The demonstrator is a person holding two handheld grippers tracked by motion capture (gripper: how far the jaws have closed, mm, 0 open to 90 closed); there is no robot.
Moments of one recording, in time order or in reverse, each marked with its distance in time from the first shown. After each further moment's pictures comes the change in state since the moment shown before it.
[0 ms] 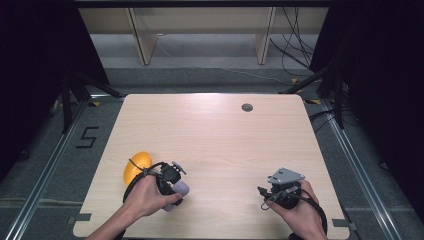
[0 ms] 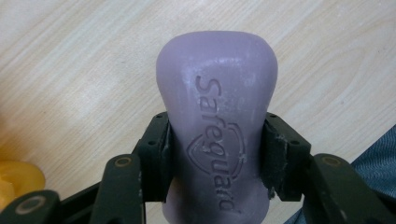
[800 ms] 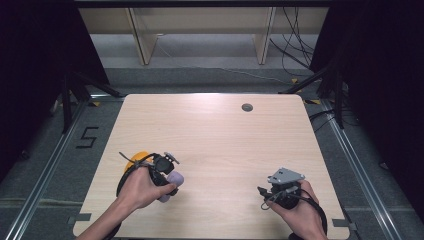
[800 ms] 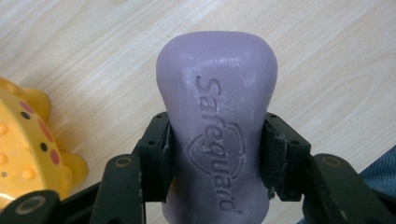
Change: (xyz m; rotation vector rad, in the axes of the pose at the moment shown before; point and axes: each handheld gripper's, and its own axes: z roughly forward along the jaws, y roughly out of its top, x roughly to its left) left arm 0.016 0.003 -0.020 -0.048 0.027 -0.094; right arm 0.000 0.000 0.000 0.000 0.000 0.001
